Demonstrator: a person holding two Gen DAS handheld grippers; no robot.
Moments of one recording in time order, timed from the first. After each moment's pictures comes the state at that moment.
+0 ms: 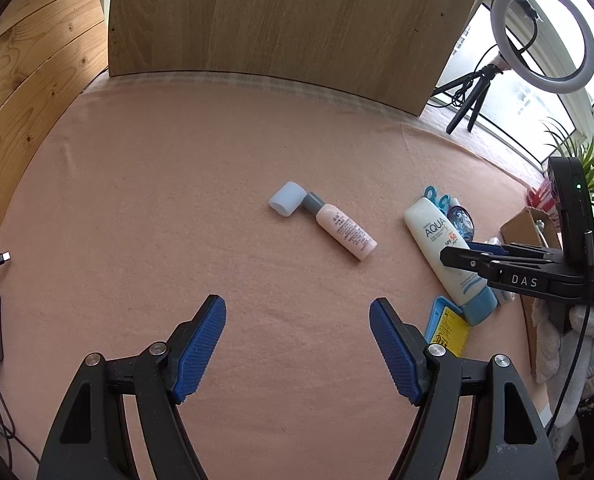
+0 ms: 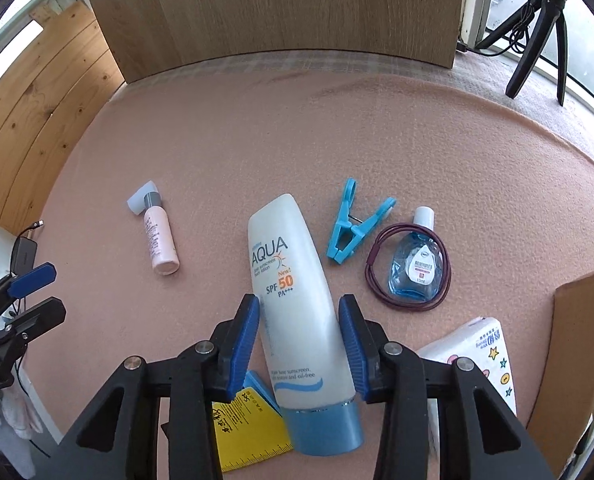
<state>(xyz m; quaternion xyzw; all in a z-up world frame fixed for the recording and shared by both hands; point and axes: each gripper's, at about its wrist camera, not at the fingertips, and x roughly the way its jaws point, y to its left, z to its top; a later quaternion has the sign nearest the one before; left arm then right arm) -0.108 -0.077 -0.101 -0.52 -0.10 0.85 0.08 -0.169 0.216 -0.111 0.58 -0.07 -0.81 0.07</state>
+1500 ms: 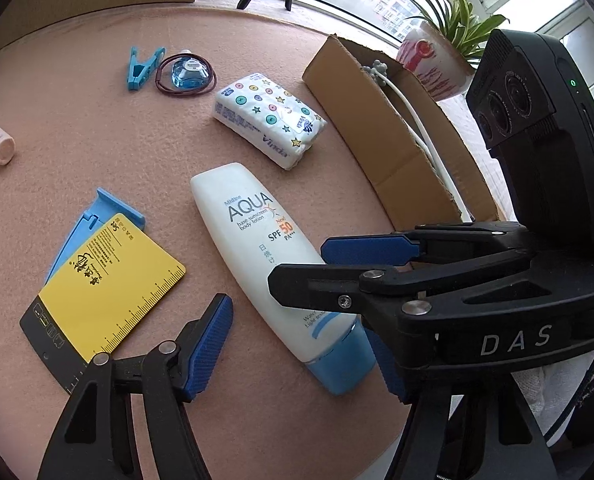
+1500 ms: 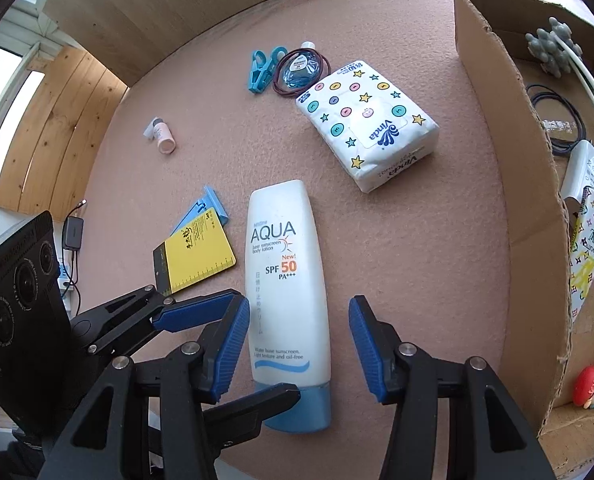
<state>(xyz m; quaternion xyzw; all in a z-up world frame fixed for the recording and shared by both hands) -0.043 0.149 -0.142 -0.57 -0.08 0.76 0.31 -0.028 0.291 -0.125 0.61 -0.21 -0.76 0.08</state>
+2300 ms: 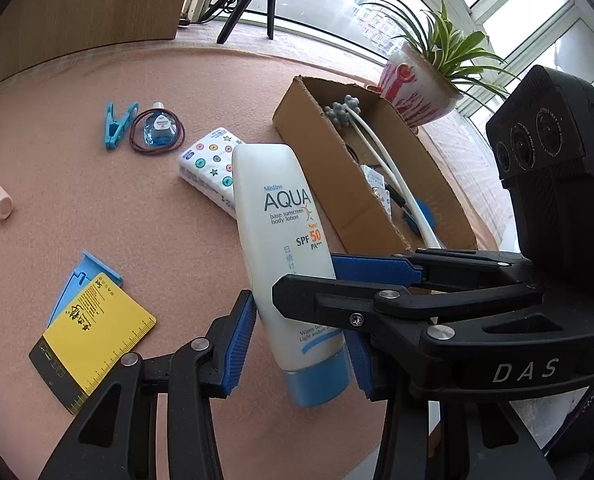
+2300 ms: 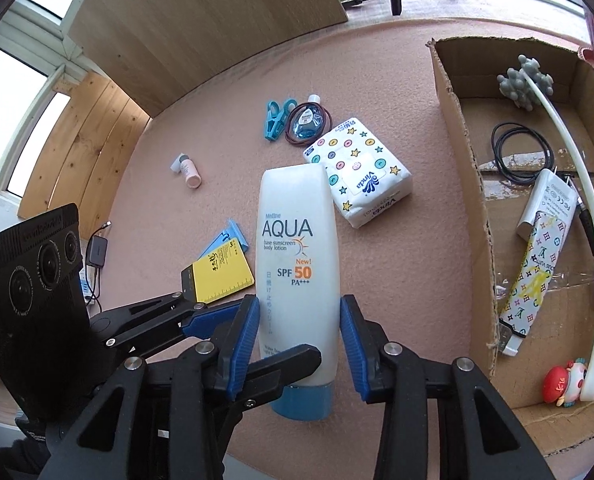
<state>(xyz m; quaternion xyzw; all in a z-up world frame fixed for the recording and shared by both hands) -0.050 0.166 -0.098 -0.54 -0.08 0.78 0.31 -0.015 0.312 -0.086 0.55 -0.23 -0.79 0.09</state>
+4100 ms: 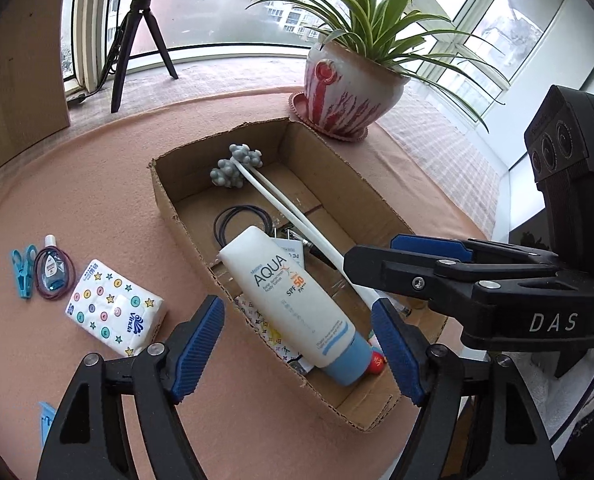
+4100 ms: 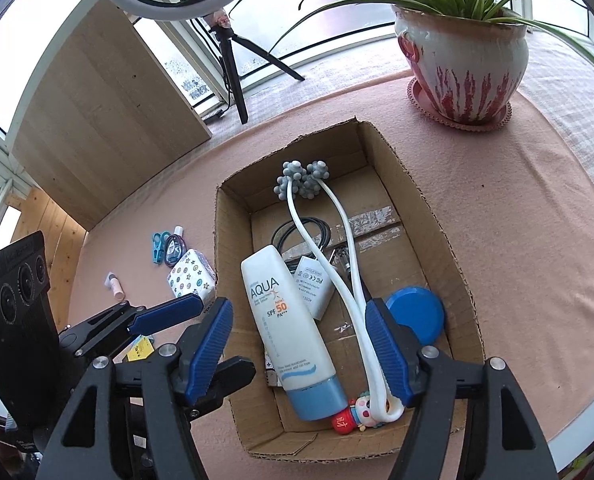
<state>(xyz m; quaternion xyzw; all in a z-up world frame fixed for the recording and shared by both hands) -0.100 0.304 -0.068 -0.50 0.01 0.79 0.36 0.027 0.453 -0.051 0.47 -0.27 -0.84 -0.08</state>
